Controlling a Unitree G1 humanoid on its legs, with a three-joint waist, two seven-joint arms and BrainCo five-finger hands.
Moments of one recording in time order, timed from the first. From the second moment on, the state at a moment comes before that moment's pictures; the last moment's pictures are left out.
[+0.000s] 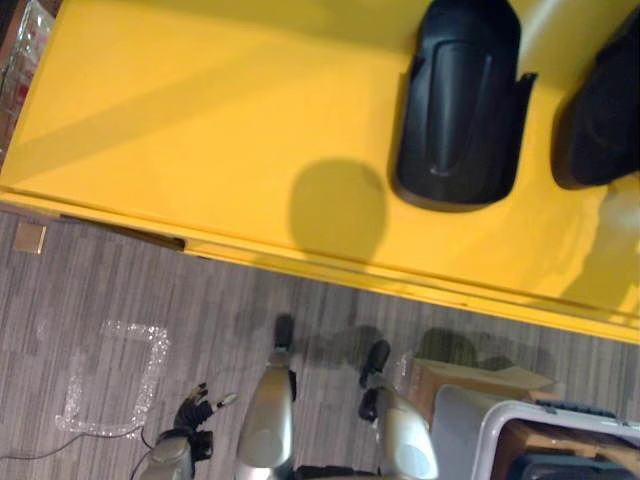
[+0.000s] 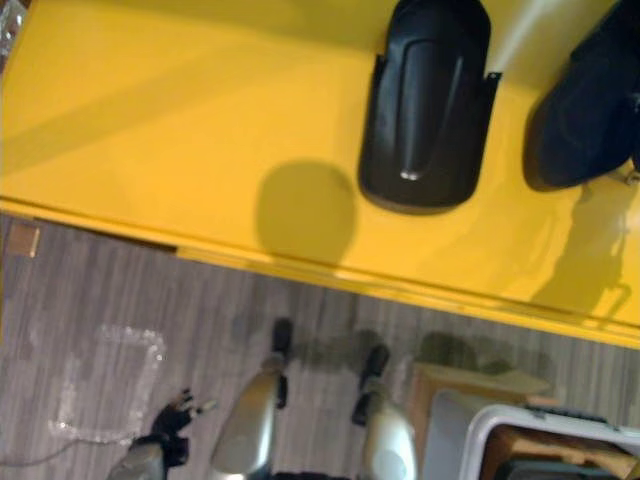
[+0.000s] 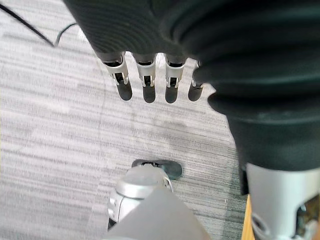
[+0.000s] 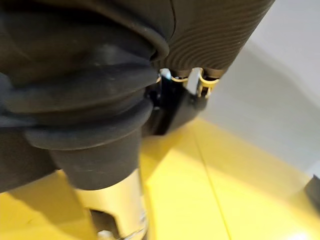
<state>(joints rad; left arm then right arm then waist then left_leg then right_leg) 0.10 0.31 -0.02 0.77 -0.31 -0.02 0.03 -0.97 -1.19 0.32 0.80 -0.81 -0.03 0.10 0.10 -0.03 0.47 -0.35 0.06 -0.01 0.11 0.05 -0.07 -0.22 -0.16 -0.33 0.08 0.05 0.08</state>
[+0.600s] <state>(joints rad) 0.10 0.31 0.00 0.73 -0.30 -0.02 0.03 -0.93 -1.19 0.34 0.78 -0.77 -0.07 0.18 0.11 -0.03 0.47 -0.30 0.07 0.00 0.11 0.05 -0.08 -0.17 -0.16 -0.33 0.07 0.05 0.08</state>
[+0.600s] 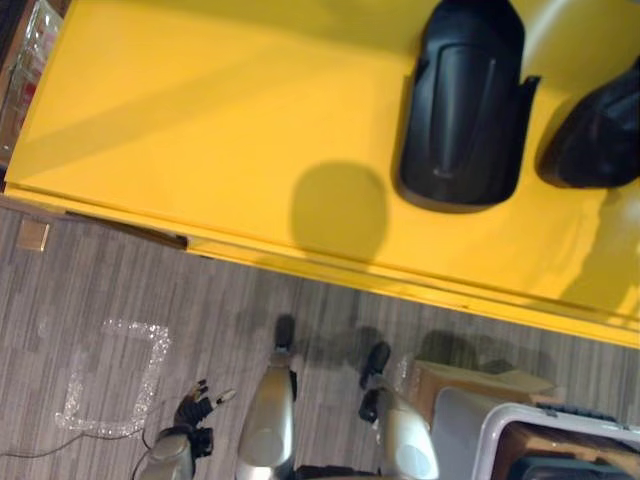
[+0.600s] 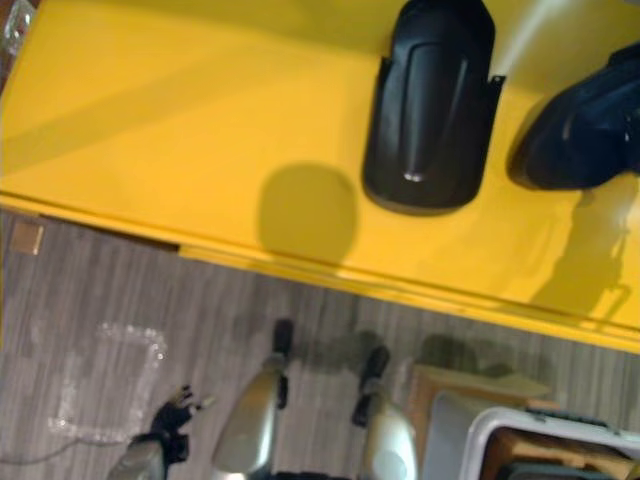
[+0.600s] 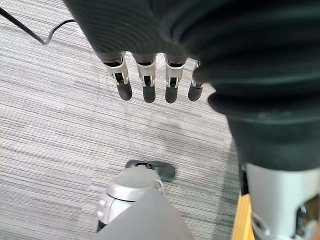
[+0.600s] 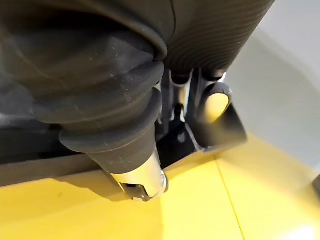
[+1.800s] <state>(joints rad) 0.14 0.28 0.07 0.73 -0.29 0.01 0.03 -0.85 -0.98 0.06 0.84 -0.14 0.23 0.16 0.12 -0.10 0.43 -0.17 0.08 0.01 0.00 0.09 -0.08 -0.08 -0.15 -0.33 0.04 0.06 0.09</state>
